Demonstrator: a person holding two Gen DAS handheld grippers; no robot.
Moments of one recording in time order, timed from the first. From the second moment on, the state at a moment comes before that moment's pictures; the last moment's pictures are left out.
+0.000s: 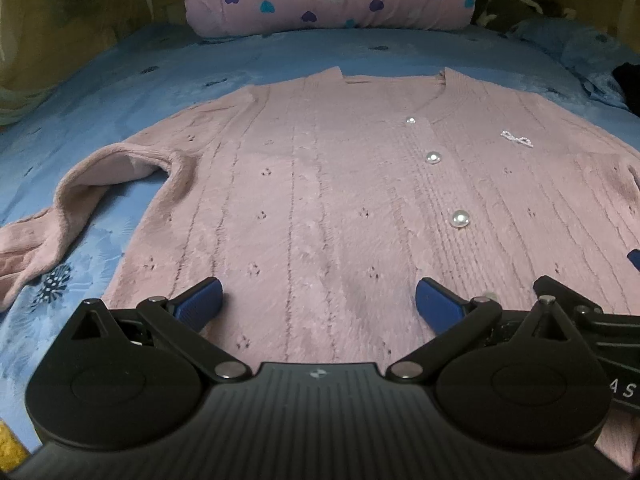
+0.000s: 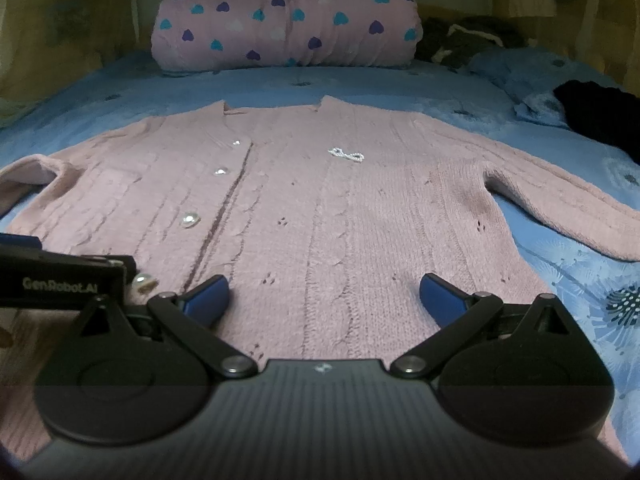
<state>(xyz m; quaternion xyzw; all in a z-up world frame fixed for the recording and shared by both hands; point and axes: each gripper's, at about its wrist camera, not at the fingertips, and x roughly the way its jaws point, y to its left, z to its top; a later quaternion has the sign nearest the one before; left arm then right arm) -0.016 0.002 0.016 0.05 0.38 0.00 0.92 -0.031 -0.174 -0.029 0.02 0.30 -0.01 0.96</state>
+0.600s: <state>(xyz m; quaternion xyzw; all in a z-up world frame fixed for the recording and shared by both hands) -0.036 0.002 0.035 0.03 0.39 -0.02 0.92 -0.053 -0.178 0.003 0.03 0.27 0.01 0.96</state>
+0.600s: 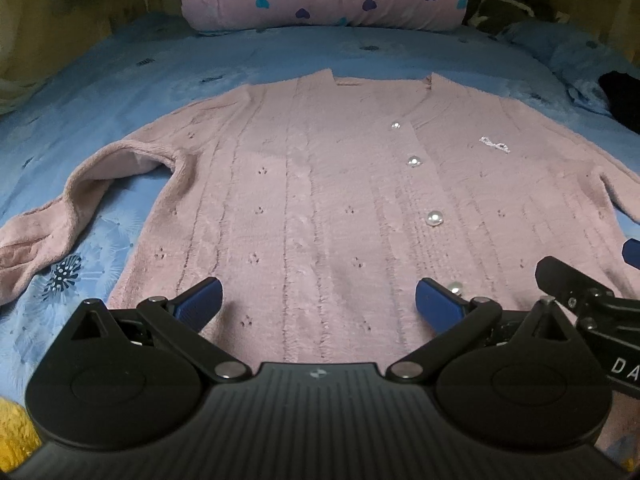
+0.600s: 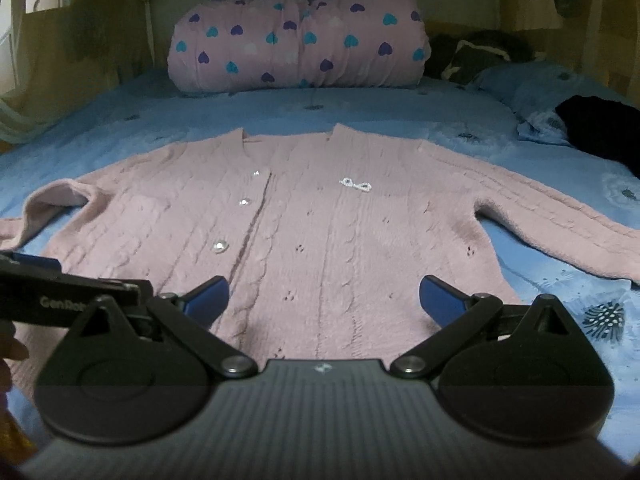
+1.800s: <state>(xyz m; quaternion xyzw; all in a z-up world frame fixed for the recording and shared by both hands) -0.017 -0.011 0.053 0.01 0.42 -0.02 0.91 -0.021 -0.354 0.009 0.23 0.31 -0.17 0.90</state>
